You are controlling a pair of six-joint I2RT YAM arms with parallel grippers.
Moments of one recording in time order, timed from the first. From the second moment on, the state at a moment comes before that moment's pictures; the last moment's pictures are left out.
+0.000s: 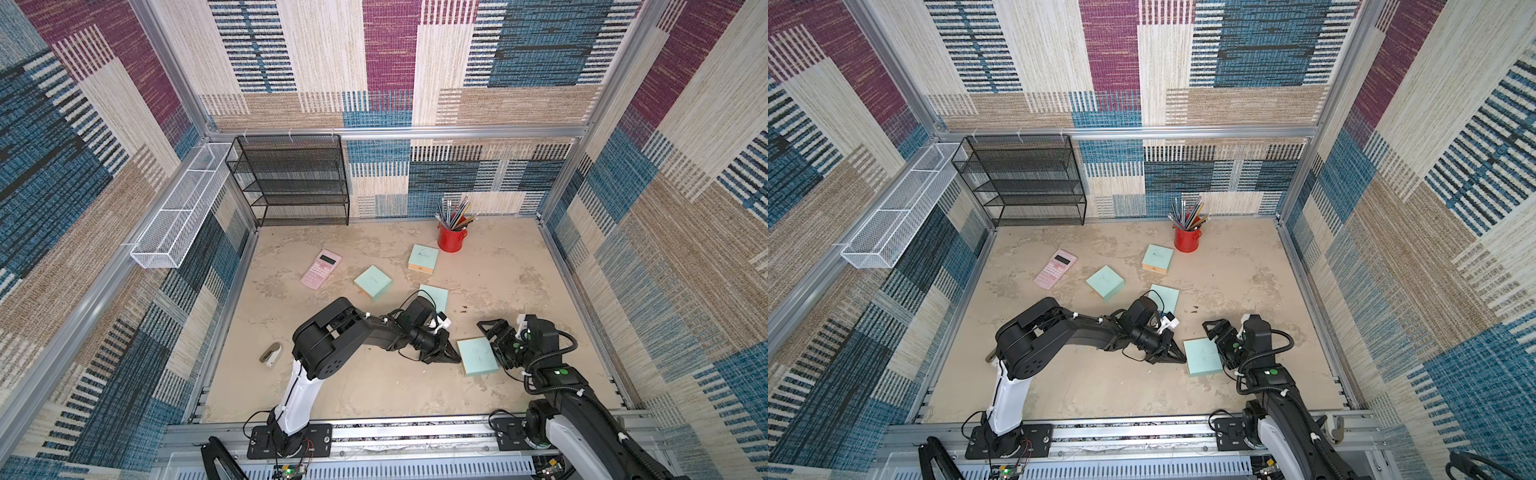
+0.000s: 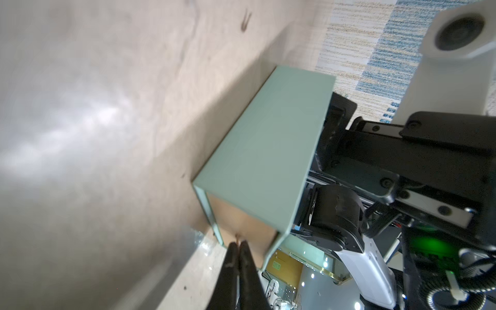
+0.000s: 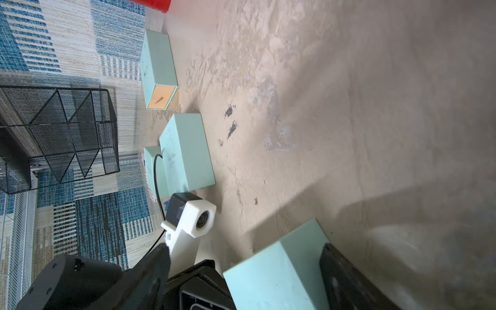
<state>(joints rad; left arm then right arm) -0.90 2.10 1.05 0.32 0.89 -1.11 0.09 0.72 0.18 -0.15 -0.39 1.09</state>
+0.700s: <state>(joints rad) -0.75 1.96 0.85 0.42 0.76 -1.17 0.29 1.32 0.45 0.28 -0.40 1.06</state>
